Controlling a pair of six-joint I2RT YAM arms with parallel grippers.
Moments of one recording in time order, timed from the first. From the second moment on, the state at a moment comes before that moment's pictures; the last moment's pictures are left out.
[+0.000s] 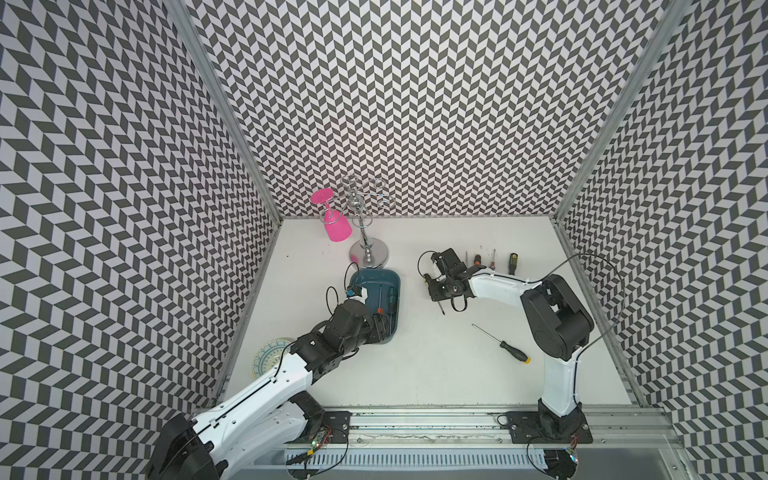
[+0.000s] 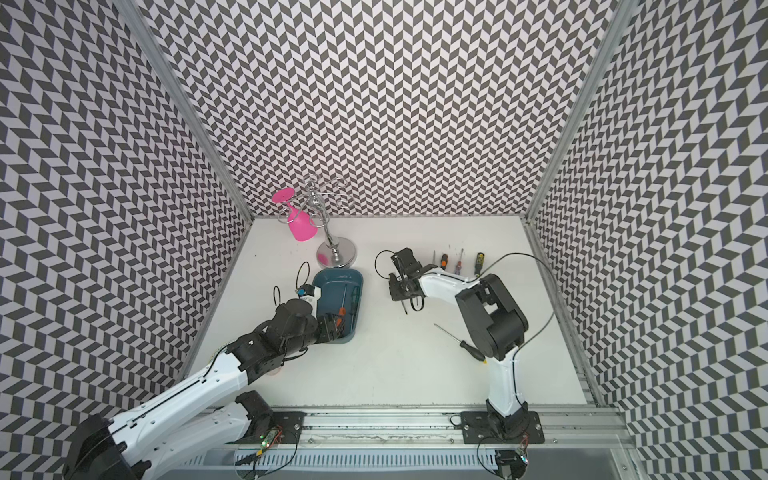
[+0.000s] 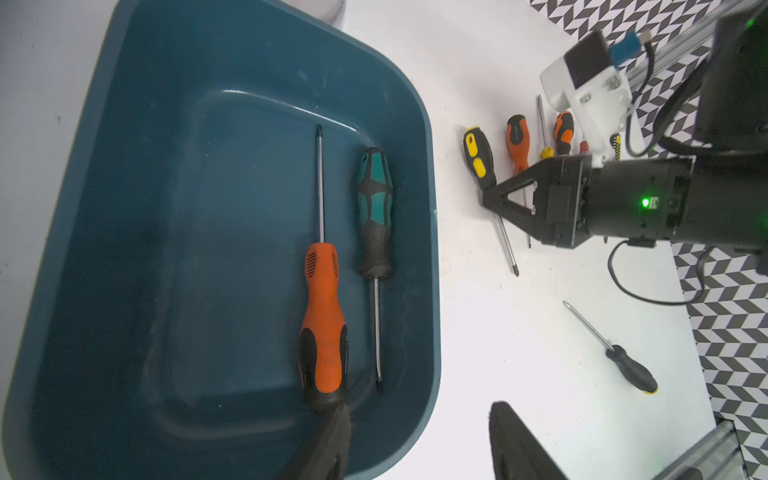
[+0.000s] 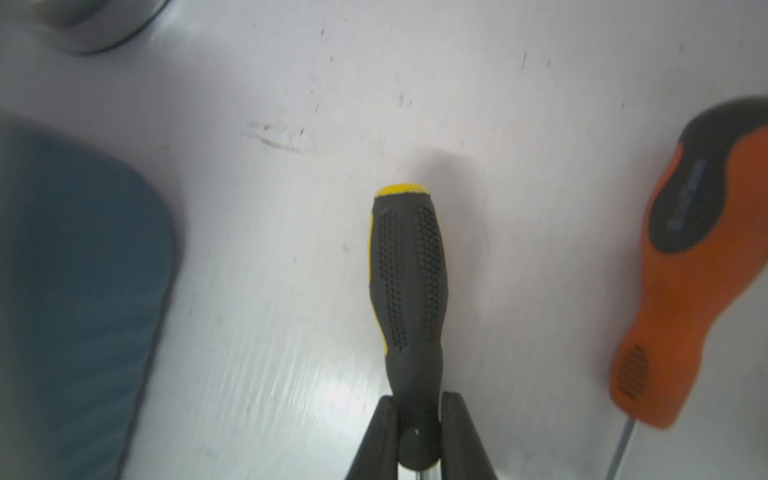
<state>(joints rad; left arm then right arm) -0.69 0.89 0.55 -0.34 -0.06 -0.74 0.58 1.94 1.24 -0.35 -0.08 0.33</state>
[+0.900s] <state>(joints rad) -0.67 0.87 0.51 0.12 0.17 -0.76 0.64 1.38 0.79 0.06 -0.50 0.58</state>
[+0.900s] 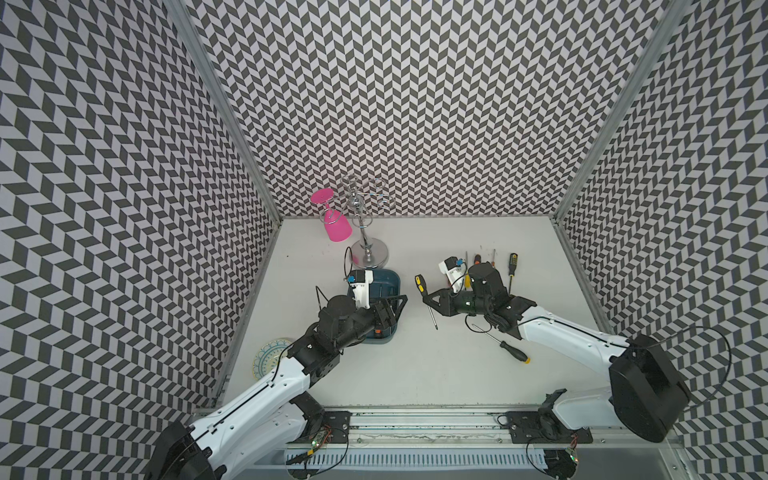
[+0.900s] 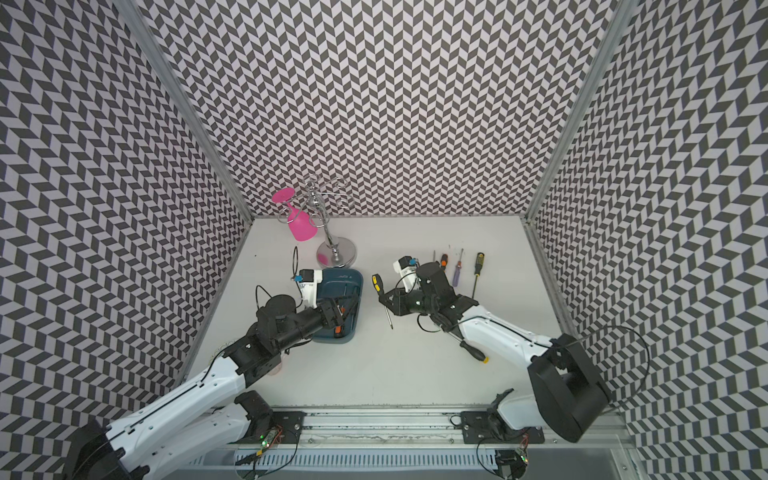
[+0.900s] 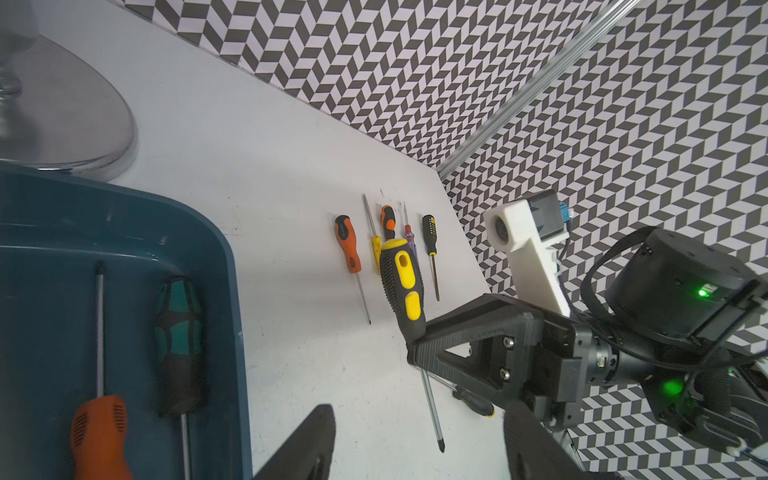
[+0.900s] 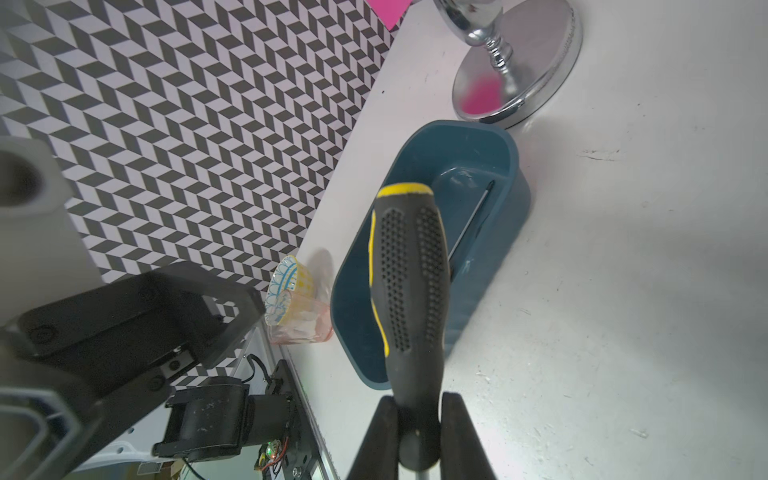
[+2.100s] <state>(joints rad) -0.67 0.98 0.47 0.37 0.28 -0.81 0.73 1.33 0.68 0.35 -0.67 0.73</state>
